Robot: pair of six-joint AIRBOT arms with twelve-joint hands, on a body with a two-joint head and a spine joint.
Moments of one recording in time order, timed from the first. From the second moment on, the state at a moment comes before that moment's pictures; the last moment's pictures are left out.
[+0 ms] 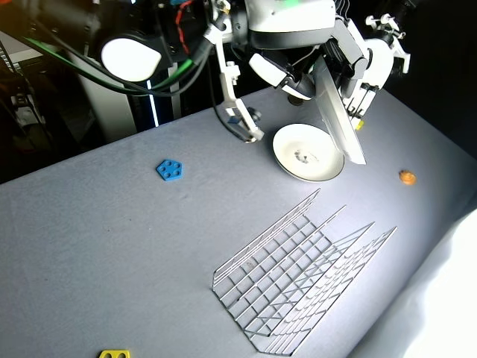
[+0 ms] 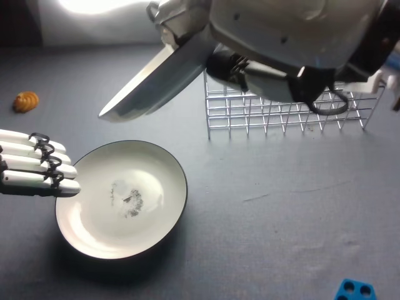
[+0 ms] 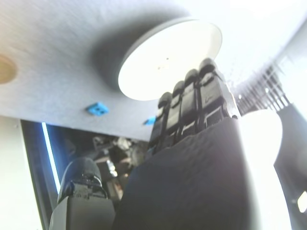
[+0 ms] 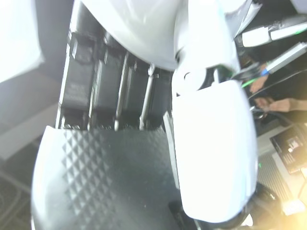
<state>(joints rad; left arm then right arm) 0.70 -0.70 1.30 1.37 -0.93 -0.13 -0.20 -0.99 0.74 -0.02 0.67 -1.39</state>
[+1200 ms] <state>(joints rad) 0.65 -0.75 1.25 1.48 -0.82 -0.16 -0.20 -0.79 0.67 0.06 0.70 -1.41</state>
